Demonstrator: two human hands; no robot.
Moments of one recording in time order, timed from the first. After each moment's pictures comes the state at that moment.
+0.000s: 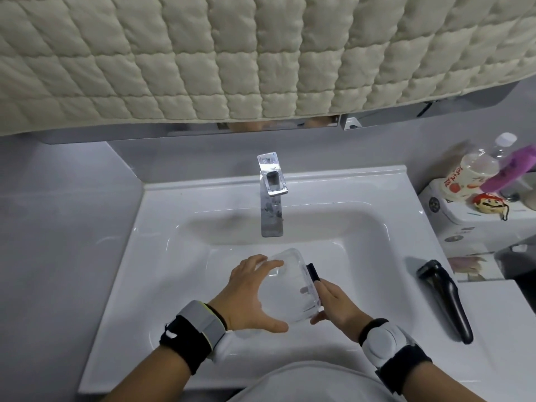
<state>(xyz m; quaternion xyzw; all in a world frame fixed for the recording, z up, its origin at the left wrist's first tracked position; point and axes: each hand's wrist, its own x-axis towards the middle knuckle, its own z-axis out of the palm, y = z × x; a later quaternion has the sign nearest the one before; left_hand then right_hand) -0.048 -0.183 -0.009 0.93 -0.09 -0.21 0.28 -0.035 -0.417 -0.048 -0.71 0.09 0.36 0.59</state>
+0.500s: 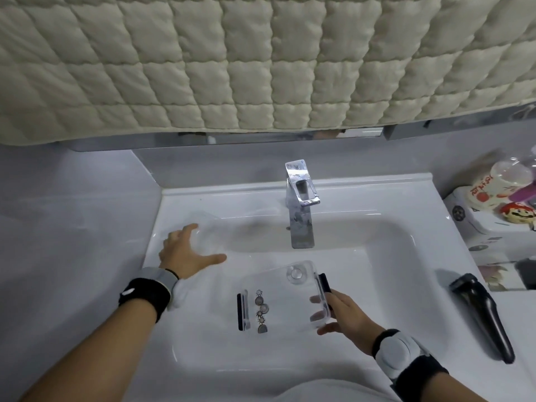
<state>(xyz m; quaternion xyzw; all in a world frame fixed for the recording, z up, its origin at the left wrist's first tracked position) 0.025 -0.002 -0.017 0.94 0.24 -0.12 0.23 -0.033 -0.376 -0.051 -0.67 0.15 0.37 0.63</state>
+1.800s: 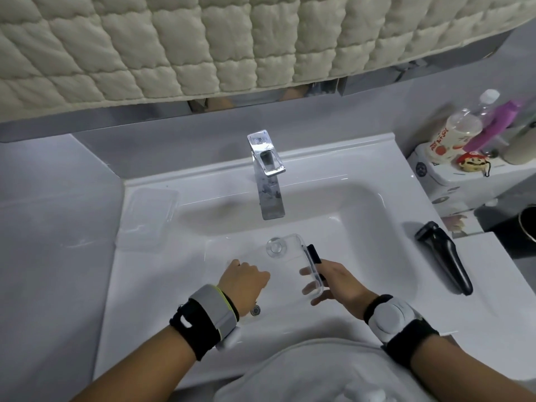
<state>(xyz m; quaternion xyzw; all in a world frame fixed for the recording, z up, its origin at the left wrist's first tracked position) -0.038 -0.169 -0.017 0.93 -0.24 -0.27 -0.08 -0.049 -0.400 -0.034 -0.66 0.16 0.34 0.64</state>
